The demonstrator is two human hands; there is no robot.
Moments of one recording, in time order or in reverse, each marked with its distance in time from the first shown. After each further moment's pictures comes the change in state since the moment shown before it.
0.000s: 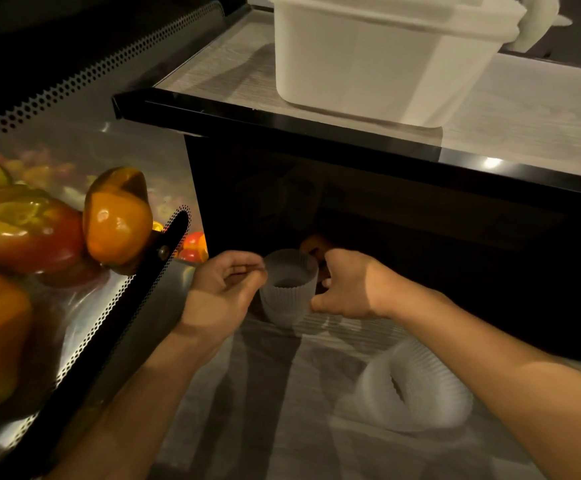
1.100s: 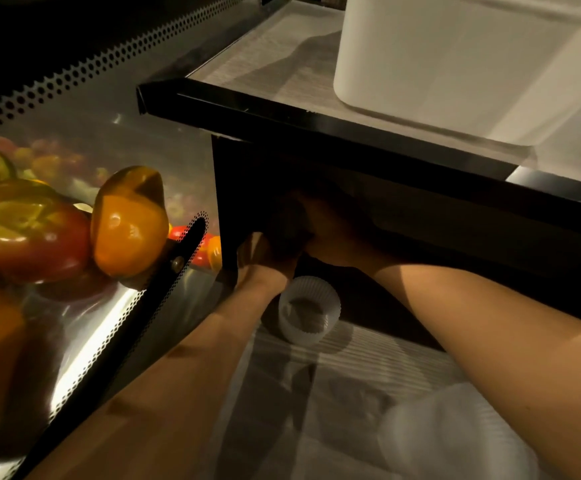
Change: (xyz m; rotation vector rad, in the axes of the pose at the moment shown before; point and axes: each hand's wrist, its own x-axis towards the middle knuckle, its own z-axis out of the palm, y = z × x) left_hand 0.096 -0.015 0.040 0.353 0.070 -0.087; right_hand 0.114 -0.018 -0.013 -0.213 0.335 -0.385
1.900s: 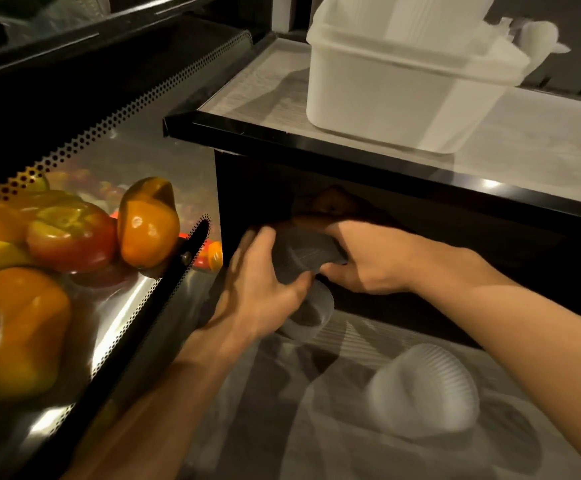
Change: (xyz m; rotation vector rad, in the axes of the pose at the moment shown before) left_hand -0.091 0.021 -0.048 0.085 0.048 0.477; right_hand -0.098 -0.041 -0.080 0.012 -0.294 0.036
